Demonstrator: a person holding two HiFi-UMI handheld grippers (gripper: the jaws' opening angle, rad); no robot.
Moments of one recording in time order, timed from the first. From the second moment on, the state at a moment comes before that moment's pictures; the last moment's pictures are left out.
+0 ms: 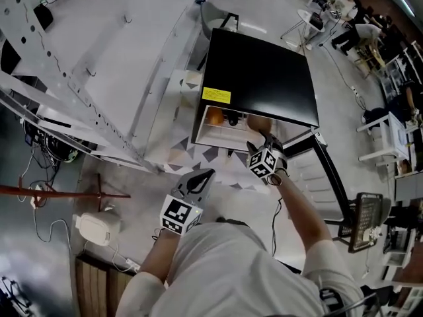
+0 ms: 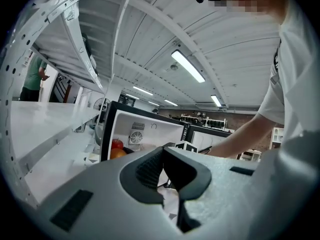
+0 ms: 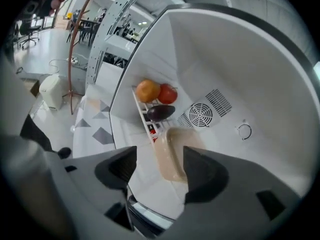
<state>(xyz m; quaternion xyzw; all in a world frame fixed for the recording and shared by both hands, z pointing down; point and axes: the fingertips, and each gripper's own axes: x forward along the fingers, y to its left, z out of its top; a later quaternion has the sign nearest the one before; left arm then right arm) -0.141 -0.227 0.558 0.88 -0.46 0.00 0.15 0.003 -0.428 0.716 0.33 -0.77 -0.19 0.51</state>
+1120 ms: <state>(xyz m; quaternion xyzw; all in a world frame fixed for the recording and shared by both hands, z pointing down) -0.174 -0.203 0.583 0.88 -0.45 0.02 0.17 0.019 -0.461 0.751 0.33 -0.65 -0.31 0.62</state>
